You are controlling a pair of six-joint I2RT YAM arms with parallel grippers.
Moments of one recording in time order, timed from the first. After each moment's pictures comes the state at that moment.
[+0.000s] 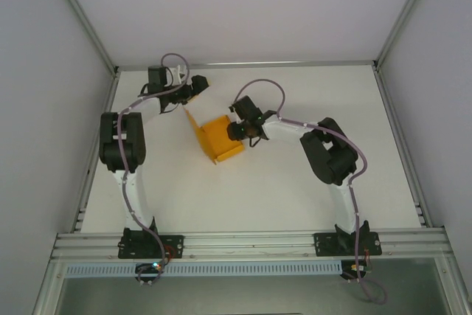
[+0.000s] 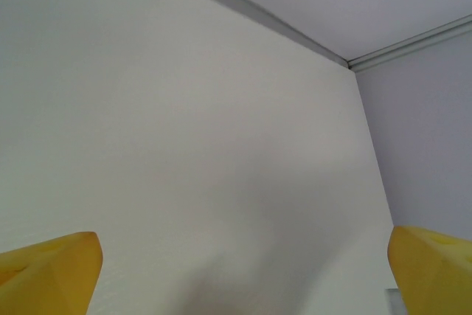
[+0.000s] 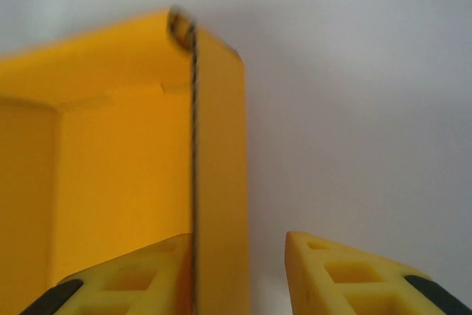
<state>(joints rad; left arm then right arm) -0.11 2.09 1.48 0.02 0.81 -0.57 0.63 2.09 1.43 -0.29 -0.02 0.35</state>
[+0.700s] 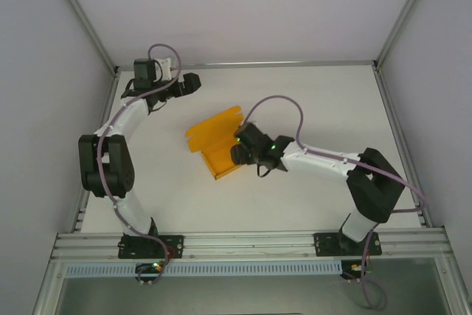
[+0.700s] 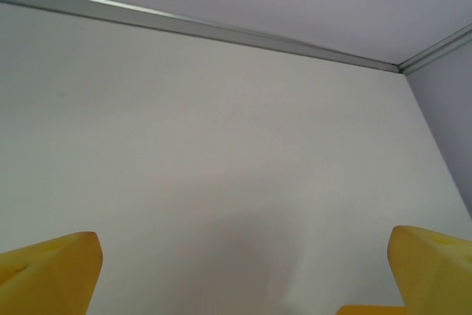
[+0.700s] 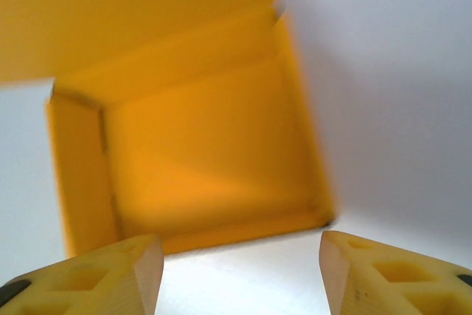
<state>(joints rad) -0.11 1.77 1.37 -0.22 0.57 -0.35 0.80 1.65 1.11 -0.38 0.19 0.56</state>
